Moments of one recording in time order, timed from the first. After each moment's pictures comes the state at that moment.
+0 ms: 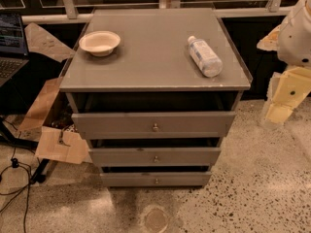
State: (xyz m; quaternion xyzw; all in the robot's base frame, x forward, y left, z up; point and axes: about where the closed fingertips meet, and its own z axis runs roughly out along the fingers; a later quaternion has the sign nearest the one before) arm 0.438 -0.216 0.977 -0.60 0.78 -0.04 0.16
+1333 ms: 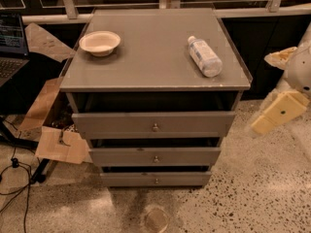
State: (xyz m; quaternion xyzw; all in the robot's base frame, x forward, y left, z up) arm 0.441 -0.220 0.949 -0.52 0.81 0.03 0.29
